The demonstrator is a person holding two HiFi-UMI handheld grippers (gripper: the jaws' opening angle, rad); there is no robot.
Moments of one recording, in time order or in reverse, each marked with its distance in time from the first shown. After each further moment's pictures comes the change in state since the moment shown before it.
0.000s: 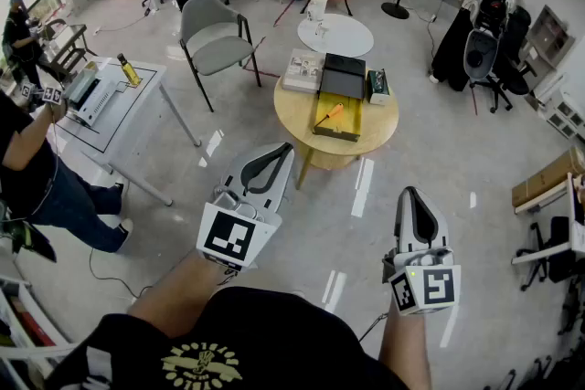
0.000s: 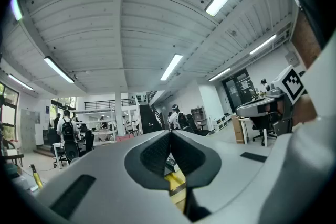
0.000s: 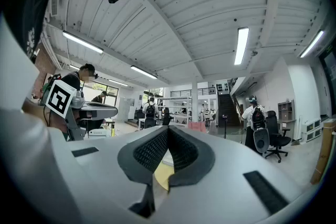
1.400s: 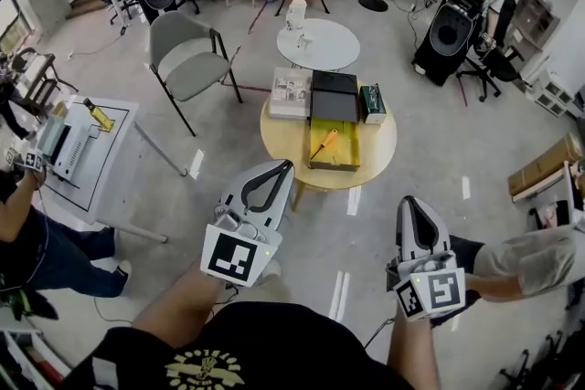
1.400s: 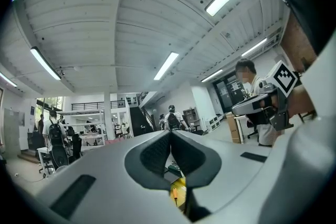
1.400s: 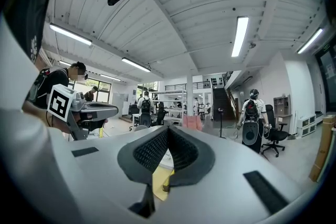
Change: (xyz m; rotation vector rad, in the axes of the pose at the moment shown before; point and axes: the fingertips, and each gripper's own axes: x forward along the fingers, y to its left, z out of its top) left arm 0.129 0.099 -0.045 0.045 -0.065 -0.134; right arm 0.151 -0.033 -0.024 0.030 0.066 -0.072
